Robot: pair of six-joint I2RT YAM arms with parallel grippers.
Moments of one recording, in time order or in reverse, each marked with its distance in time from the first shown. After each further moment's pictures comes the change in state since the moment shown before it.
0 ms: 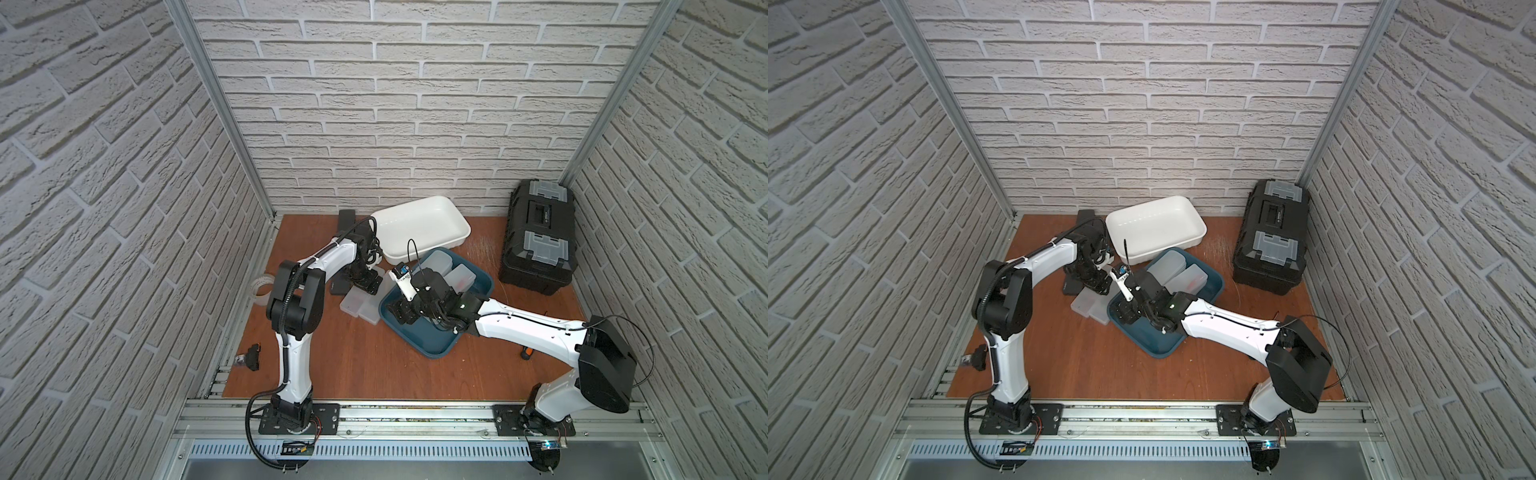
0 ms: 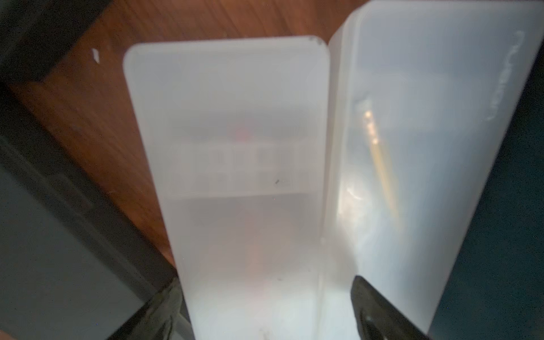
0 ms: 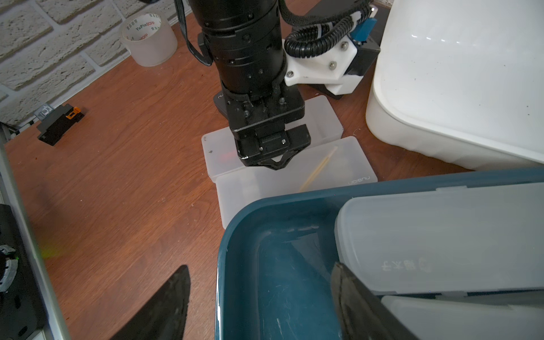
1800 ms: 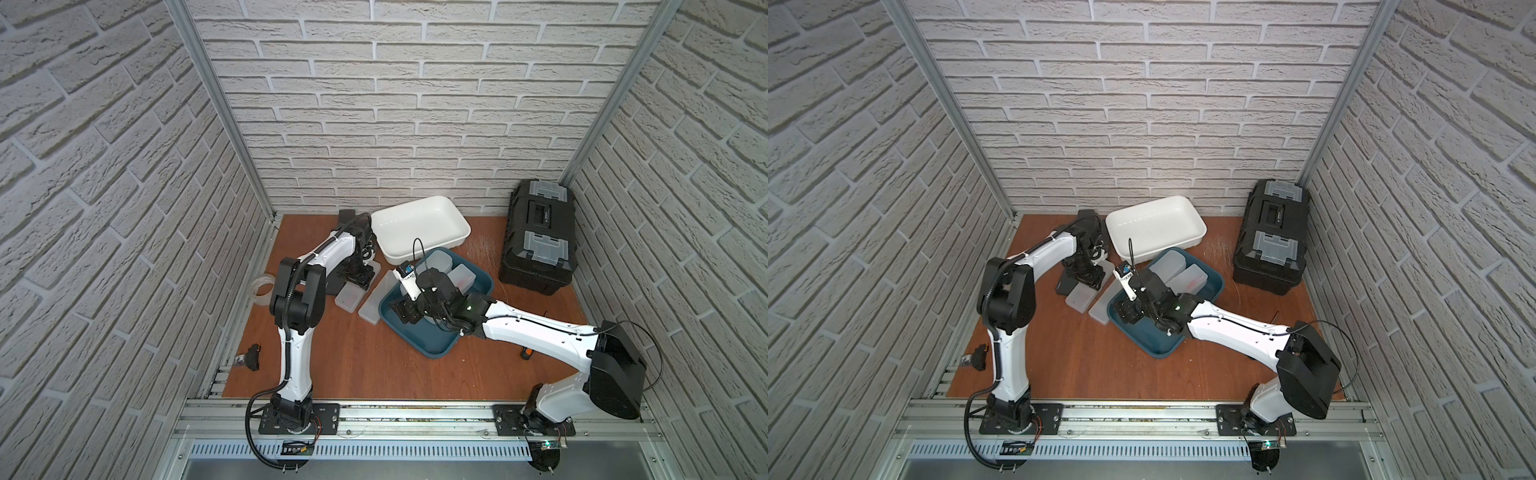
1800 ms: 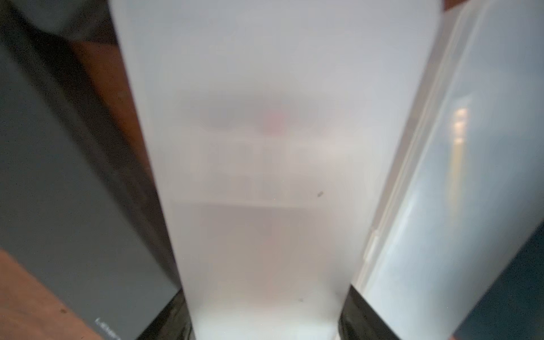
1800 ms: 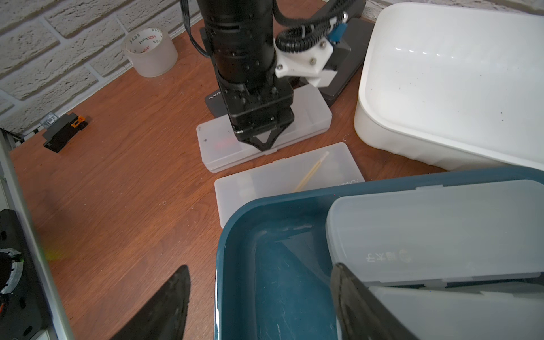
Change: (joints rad) left arm 0.029 0.033 0.119 -0.132 -0.080 -0.066; right arm -0.001 -0.049 -0.020 0.000 0.018 0.001
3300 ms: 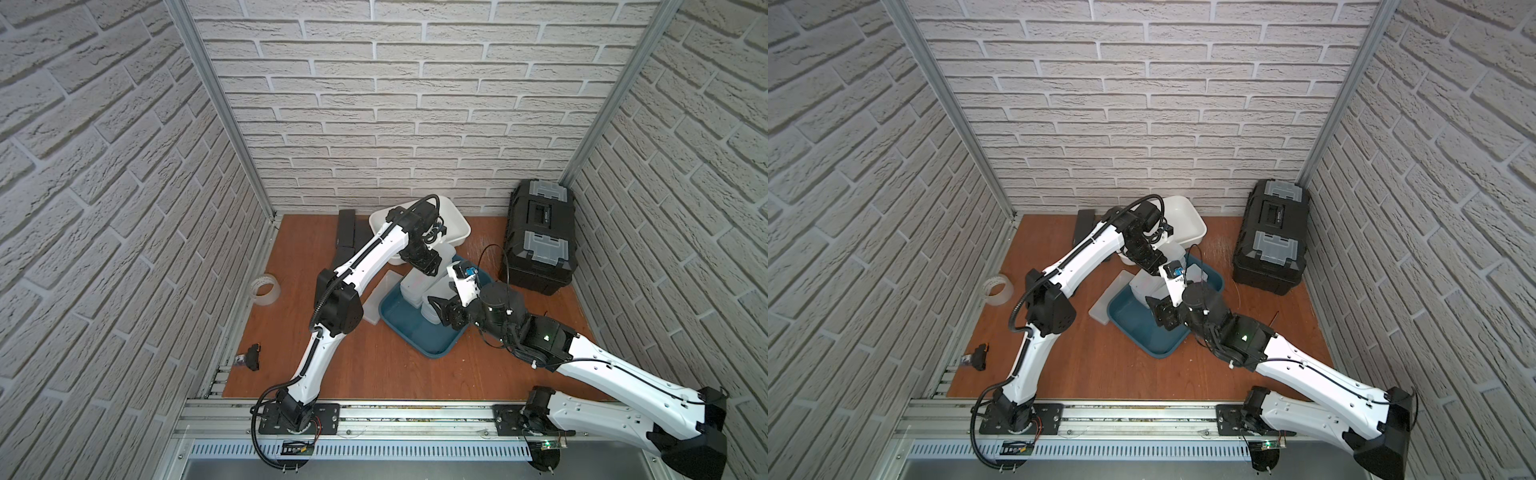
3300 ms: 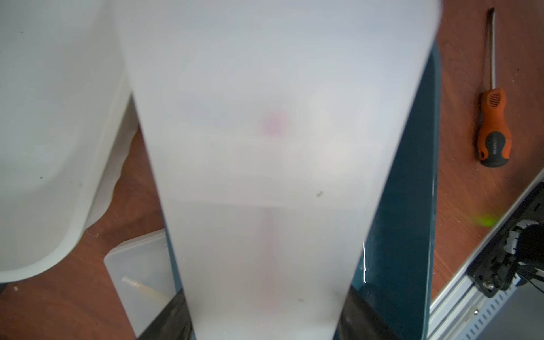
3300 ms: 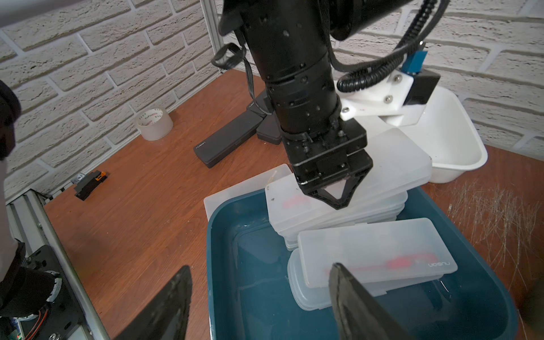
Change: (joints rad) left arm -0.367 0.262 0.747 -0.237 0.233 -0.080; right arm 0.003 -0.529 -0.166 -0.144 0.154 0.059
